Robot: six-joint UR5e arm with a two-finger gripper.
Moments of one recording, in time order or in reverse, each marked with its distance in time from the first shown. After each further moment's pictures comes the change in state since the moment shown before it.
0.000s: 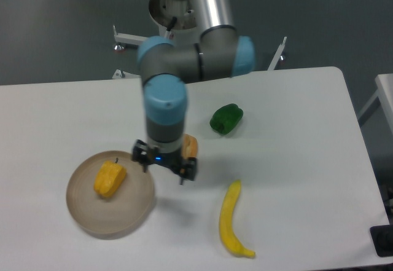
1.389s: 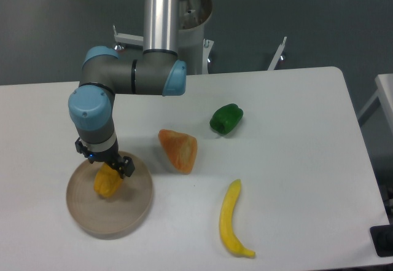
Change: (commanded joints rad) arm -0.115 -0.032 -0.111 0.138 0.035 0.008
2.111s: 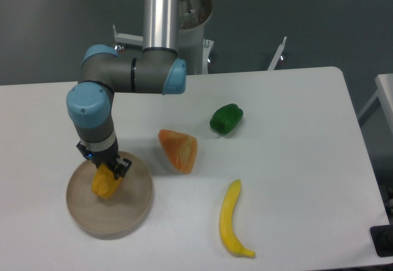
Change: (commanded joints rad) arm 0.043 0.049 0.063 -0.023 0.053 0.139
